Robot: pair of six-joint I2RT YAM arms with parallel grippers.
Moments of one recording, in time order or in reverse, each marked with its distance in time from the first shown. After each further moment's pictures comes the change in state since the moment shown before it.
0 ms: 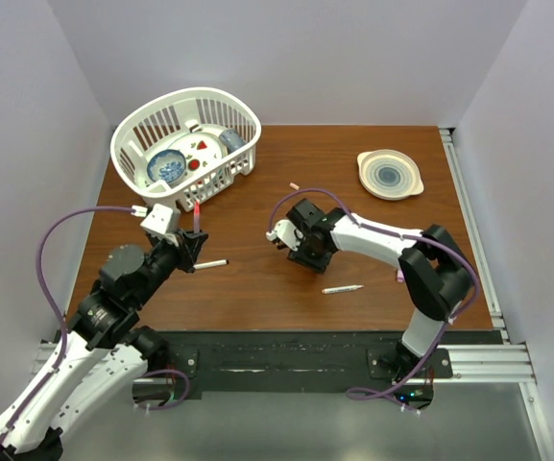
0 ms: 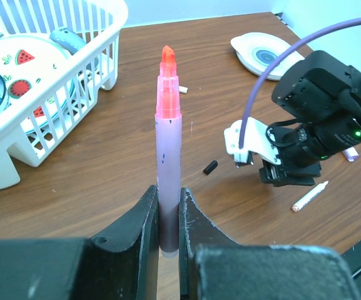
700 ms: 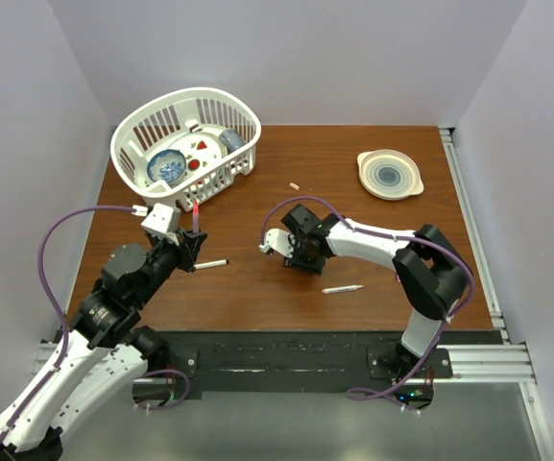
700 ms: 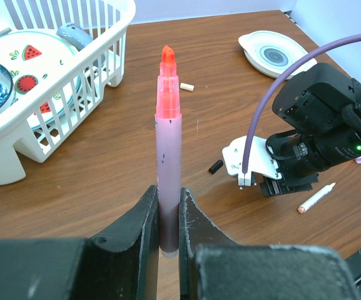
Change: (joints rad) left arm 0.000 0.008 -0.005 -0.001 -0.026 -0.001; right arm 0.037 0.013 -0.033 0.098 -0.011 -0.172
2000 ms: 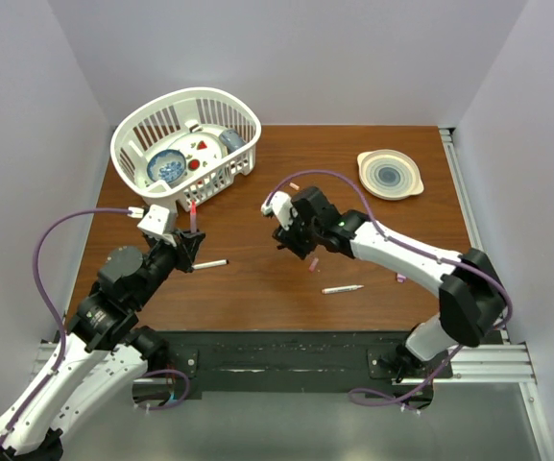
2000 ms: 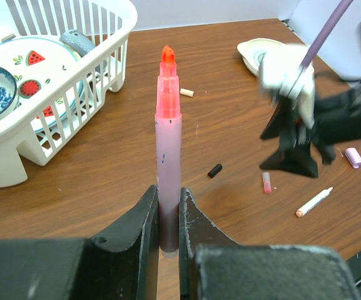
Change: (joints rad) left arm 0.000 -0.023 0.000 0.000 -0.006 -0.006; right arm 0.004 -0.217 0.010 0.146 -0.036 0.299
